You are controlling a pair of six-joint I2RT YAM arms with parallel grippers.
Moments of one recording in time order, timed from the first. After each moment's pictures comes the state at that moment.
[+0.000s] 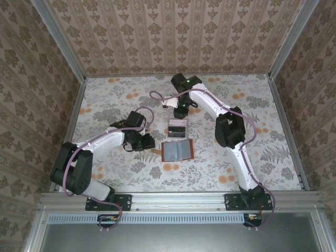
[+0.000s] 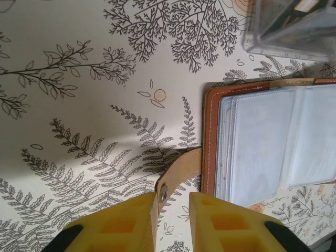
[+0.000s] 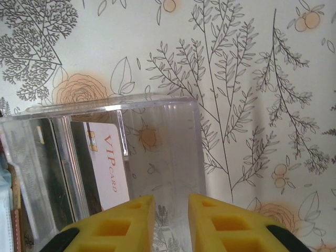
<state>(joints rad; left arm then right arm) -0.51 1.47 0.83 -0.58 0.37 -0.56 0.49 2.38 2.24 -1.21 -0.17 -0.84</state>
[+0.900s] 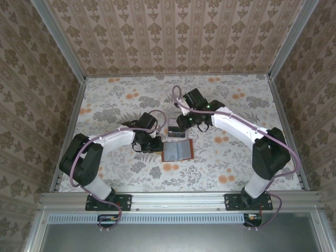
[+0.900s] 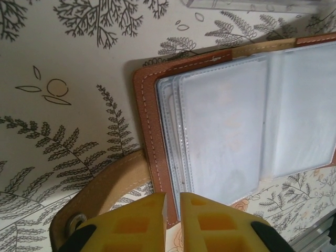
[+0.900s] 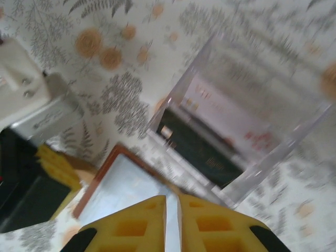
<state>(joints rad) -0.63 1.60 0.89 -0.54 0.41 -0.56 0.59 1.68 1.32 -0.63 -0.18 0.13</state>
